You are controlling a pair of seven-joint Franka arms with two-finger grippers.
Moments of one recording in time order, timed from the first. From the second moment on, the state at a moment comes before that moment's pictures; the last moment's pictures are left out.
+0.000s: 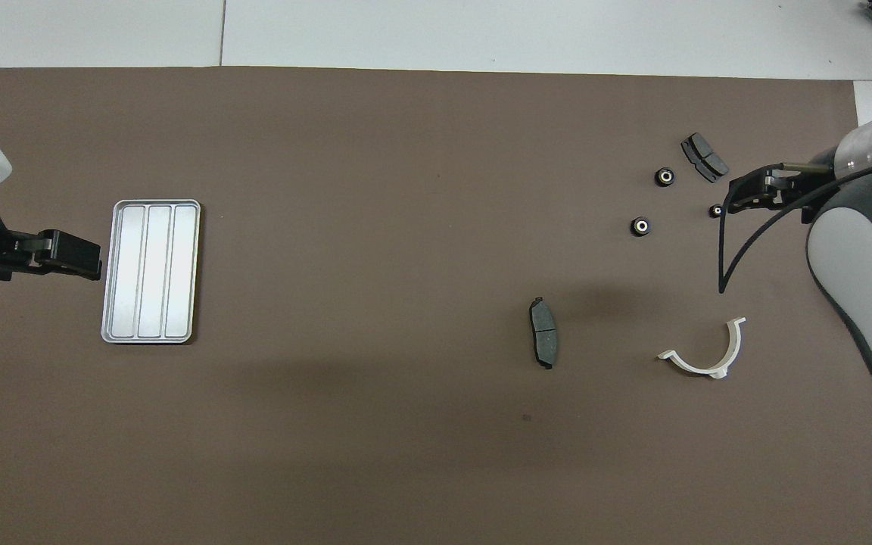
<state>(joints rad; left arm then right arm) 0.02 -0.05 -0.12 -1.67 0.01 1.56 -0.04 0.12 0.12 -0.16 -1.67 0.01 1.83 0.11</state>
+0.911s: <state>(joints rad) 0.02 -0.05 -0.12 -1.67 0.01 1.56 -0.04 0.10 0.00 -0.16 -1.65 0.01 1.61 0.02</state>
